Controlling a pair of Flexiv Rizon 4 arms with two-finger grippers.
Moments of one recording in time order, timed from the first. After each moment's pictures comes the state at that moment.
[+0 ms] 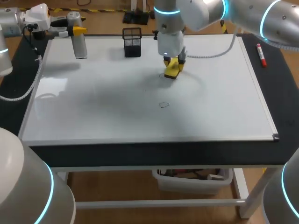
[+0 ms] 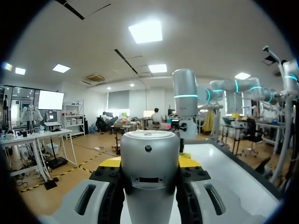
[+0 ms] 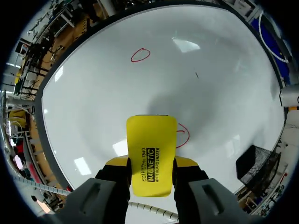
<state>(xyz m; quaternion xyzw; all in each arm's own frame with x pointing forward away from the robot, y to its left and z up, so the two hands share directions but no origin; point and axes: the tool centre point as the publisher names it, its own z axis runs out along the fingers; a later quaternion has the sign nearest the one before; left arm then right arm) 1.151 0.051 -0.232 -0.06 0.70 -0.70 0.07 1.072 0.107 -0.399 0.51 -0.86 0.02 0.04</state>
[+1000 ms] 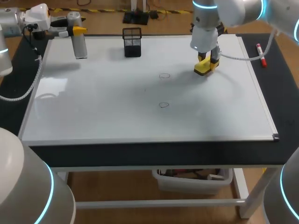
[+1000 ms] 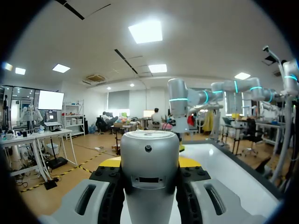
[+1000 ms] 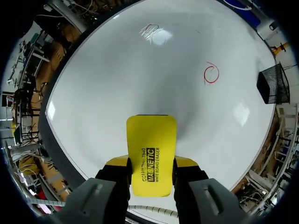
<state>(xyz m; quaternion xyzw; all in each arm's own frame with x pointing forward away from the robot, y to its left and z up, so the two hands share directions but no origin) 1.151 0.051 -0.231 -0.06 0.70 -0.70 0.07 1.079 -0.019 -0.394 0.34 -0.94 0.02 0.04</state>
